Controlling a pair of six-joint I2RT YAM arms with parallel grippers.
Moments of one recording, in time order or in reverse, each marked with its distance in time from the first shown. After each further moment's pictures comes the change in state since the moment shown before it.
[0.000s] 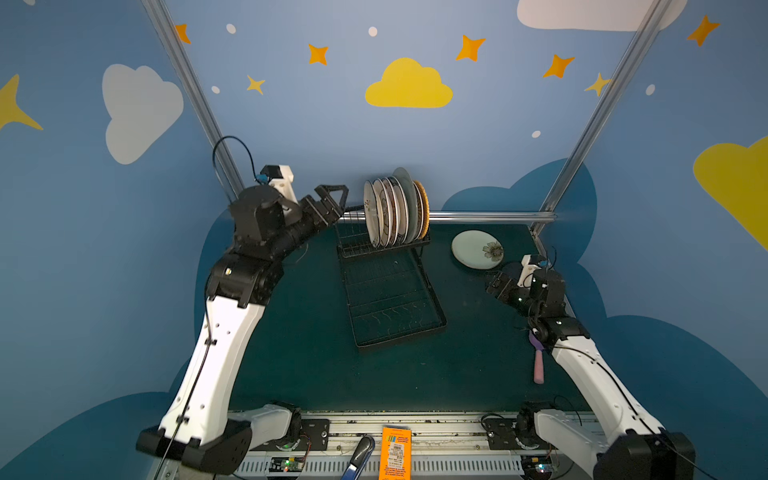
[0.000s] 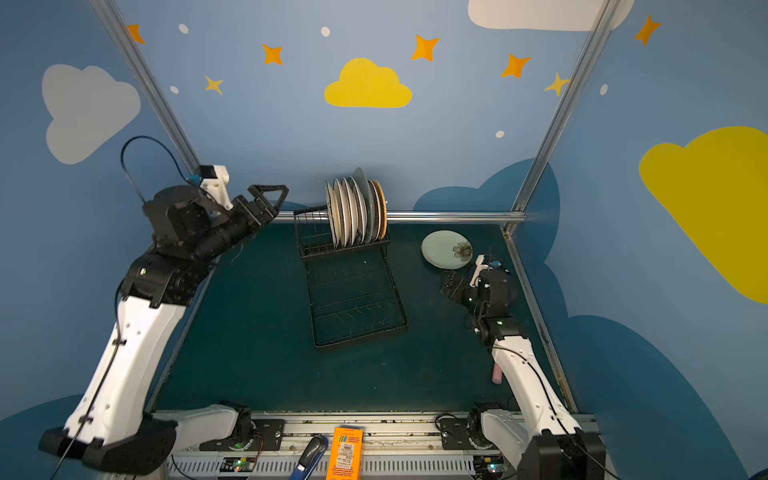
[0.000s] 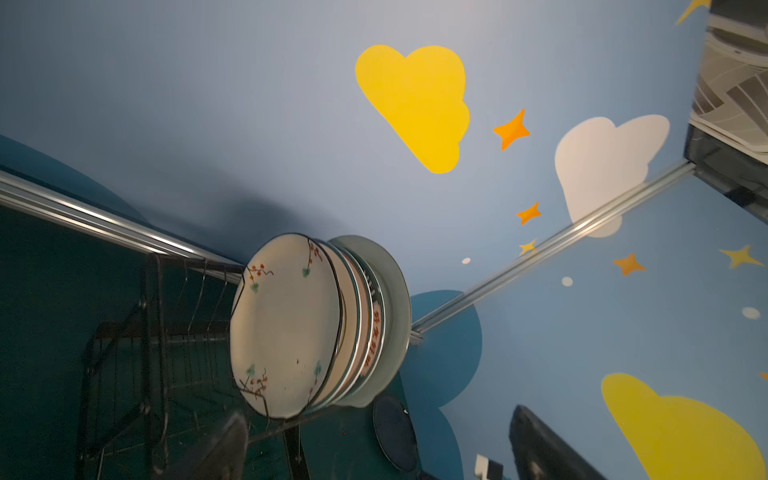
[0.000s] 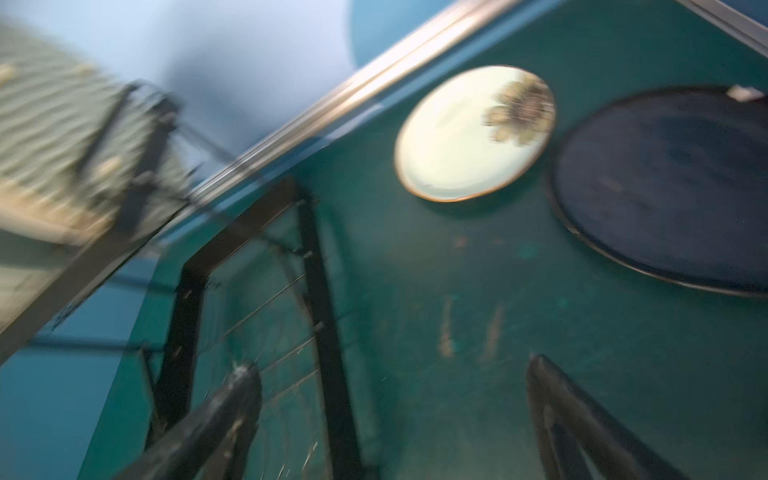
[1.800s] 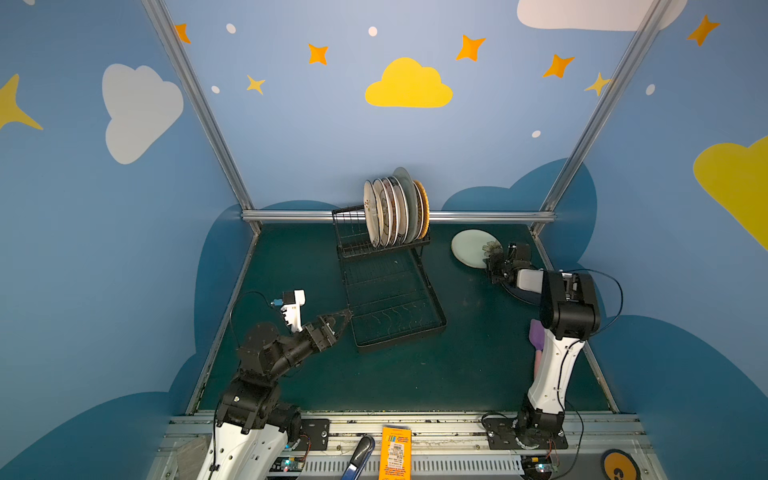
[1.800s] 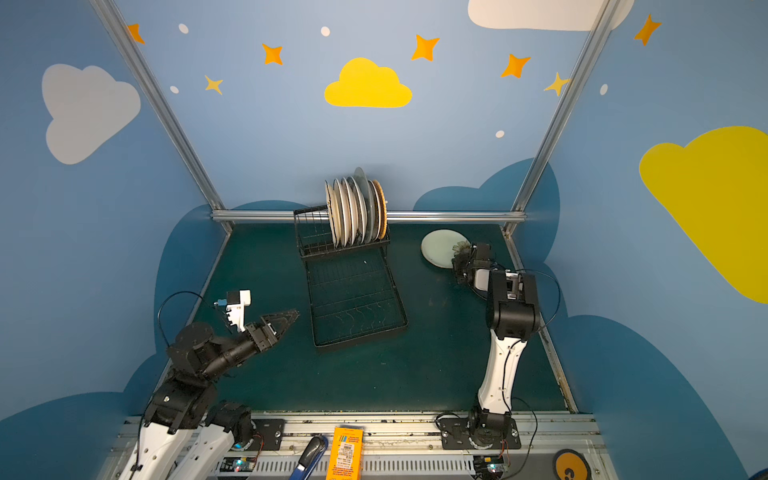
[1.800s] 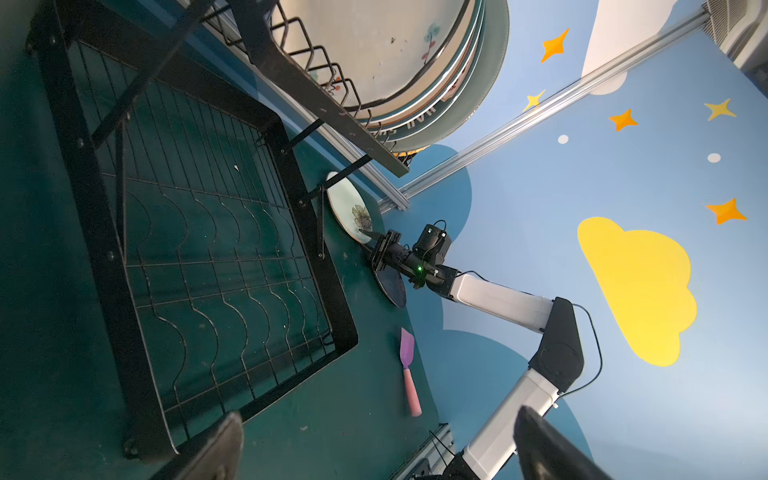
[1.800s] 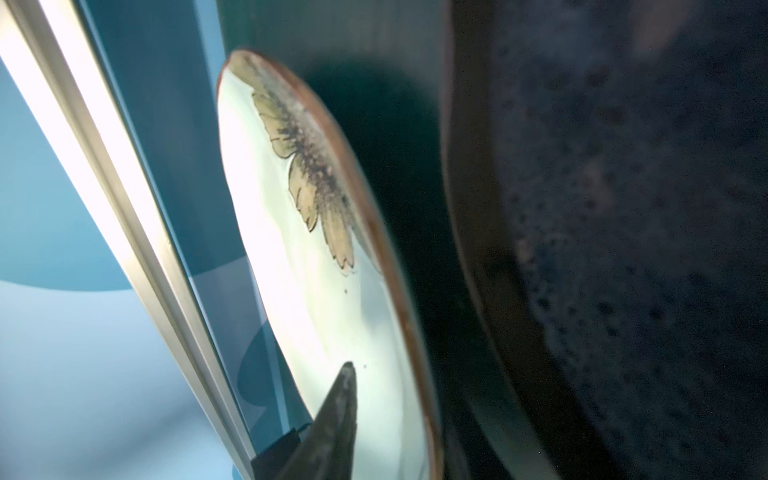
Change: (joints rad) left arm 0.013 -0.772 -1.036 0.171 0.283 -0.105; right arm -0.092 1.066 0.558 0.358 -0.073 0.788
